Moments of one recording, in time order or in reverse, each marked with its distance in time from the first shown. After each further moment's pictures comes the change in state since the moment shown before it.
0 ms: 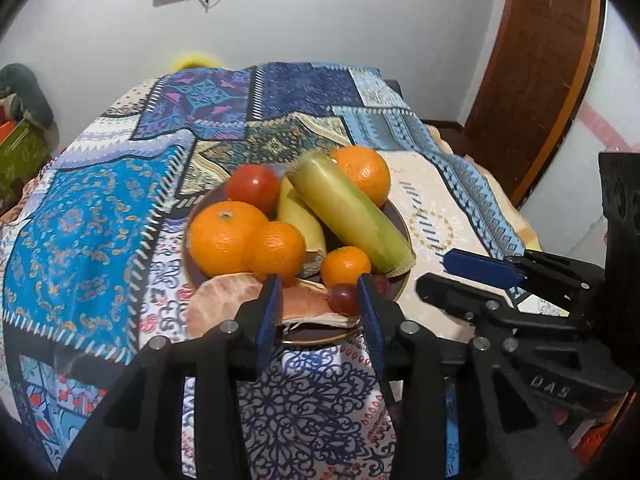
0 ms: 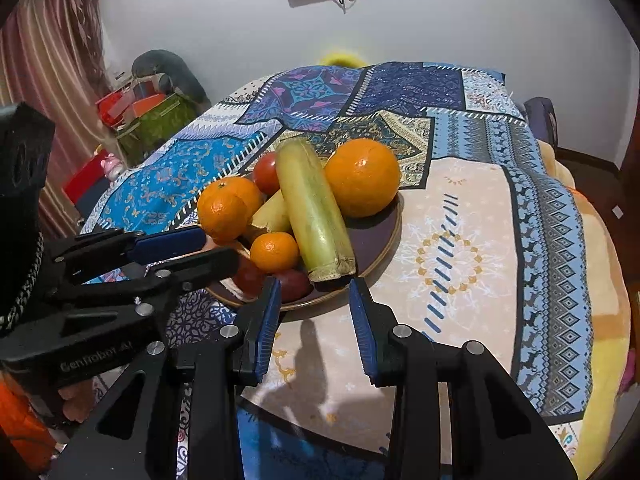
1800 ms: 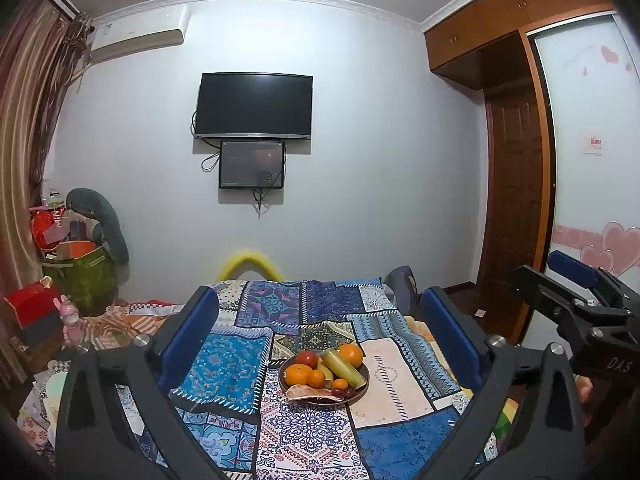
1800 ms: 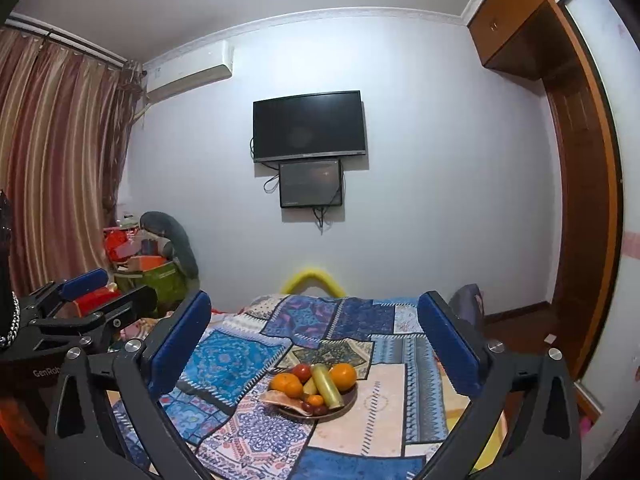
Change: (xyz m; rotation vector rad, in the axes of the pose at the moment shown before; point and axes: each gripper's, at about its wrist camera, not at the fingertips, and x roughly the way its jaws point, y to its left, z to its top) left arm -0.358 -0.057 -0.047 0.036 -0.700 0.141; right arm -0.296 0.129 -0.016 -0.099 -0.728 -0.203
